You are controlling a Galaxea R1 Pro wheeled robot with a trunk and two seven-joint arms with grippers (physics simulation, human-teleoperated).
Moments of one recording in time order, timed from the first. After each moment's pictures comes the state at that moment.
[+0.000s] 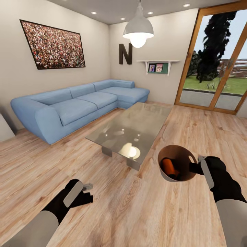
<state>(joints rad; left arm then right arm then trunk) -0.66 0.08 -0.31 -0.73 0.88 0.91 0.61 -0.72 -0.23 -0.19 -1.08 -0.16 1.05 -0.16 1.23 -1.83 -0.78</state>
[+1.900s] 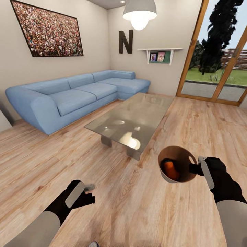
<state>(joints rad) -0.66 0.06 -0.31 -0.72 0.88 0.90 0.61 -0.71 -0.23 -0.19 -1.08 -0.16 1.05 -0.16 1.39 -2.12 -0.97</state>
